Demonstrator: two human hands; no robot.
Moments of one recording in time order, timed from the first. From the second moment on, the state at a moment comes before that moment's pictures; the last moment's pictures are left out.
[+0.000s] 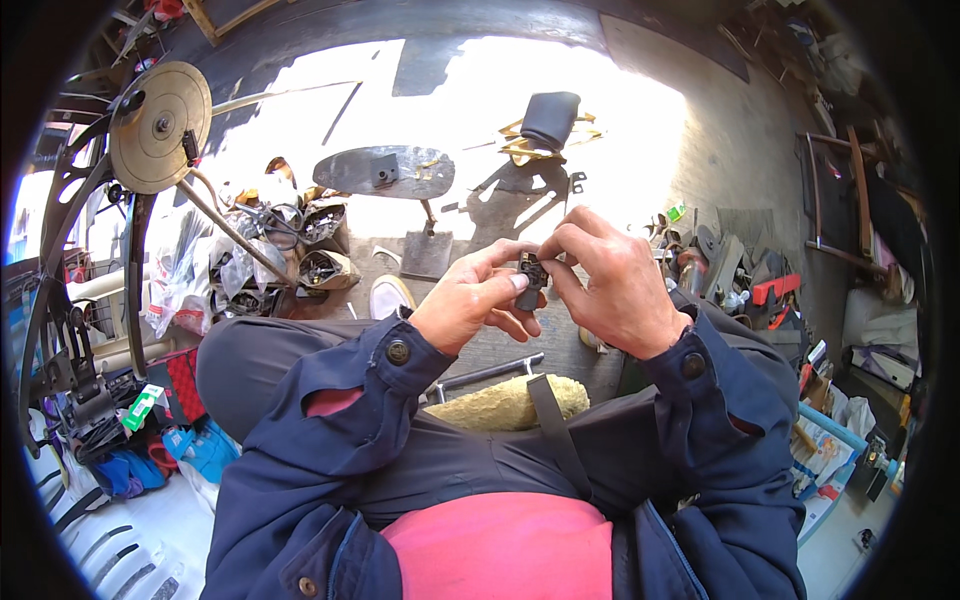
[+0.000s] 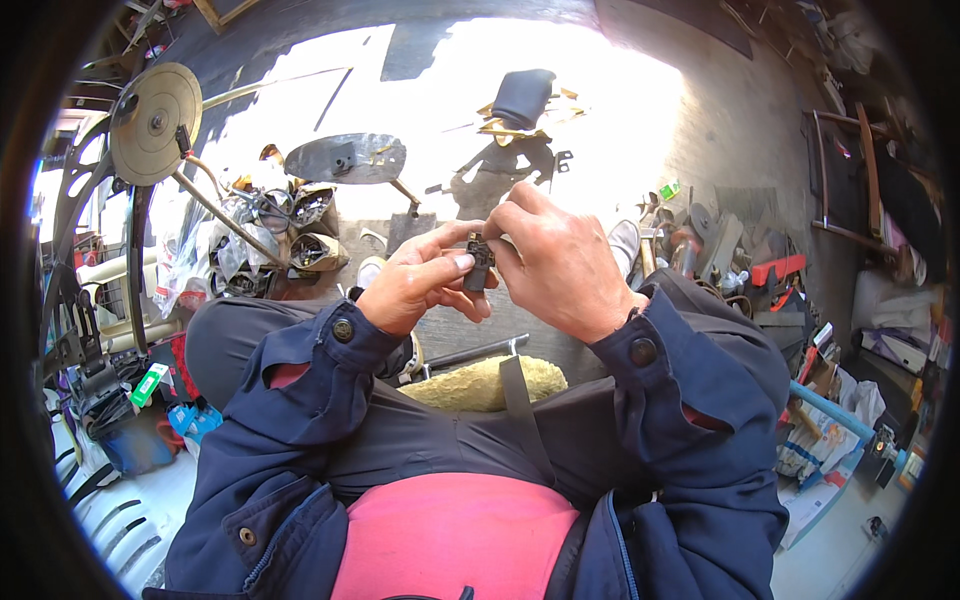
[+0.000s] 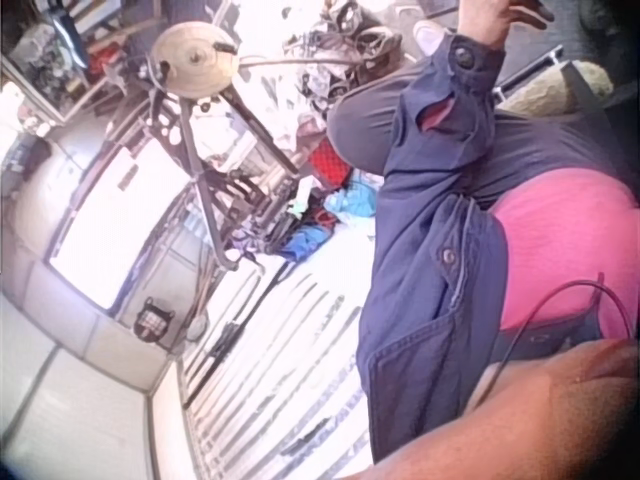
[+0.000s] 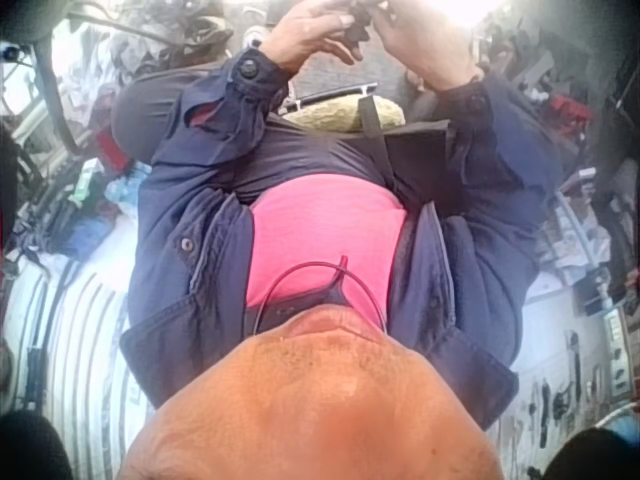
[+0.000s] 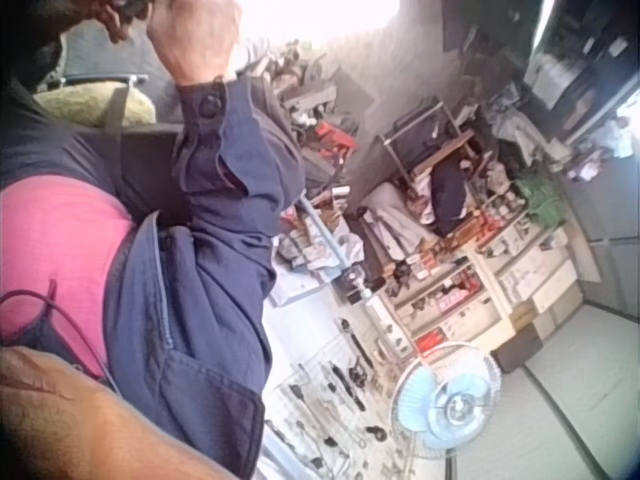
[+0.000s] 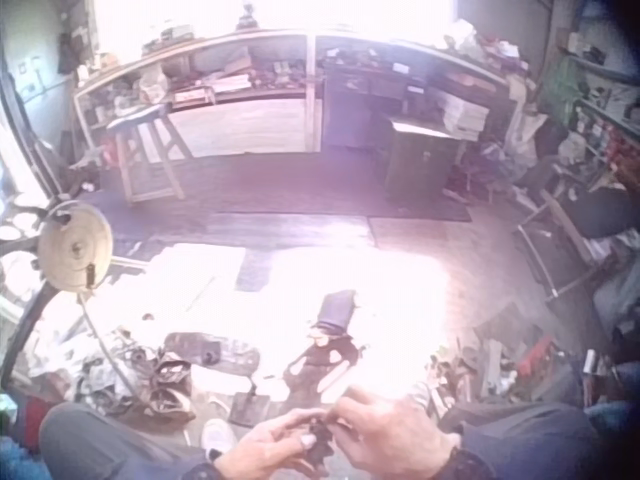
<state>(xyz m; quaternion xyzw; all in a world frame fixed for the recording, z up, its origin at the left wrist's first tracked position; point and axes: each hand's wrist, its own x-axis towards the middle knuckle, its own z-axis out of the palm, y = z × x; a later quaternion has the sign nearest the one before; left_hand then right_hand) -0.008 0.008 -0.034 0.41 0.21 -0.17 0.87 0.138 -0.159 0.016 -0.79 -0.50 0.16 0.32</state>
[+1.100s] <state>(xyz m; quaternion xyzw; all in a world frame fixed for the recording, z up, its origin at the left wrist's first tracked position) -0.007 0.009 -0.033 0.42 0.21 -0.17 0.87 0.150 -0.160 0.022 -0.78 -0.47 0.19 0.37</state>
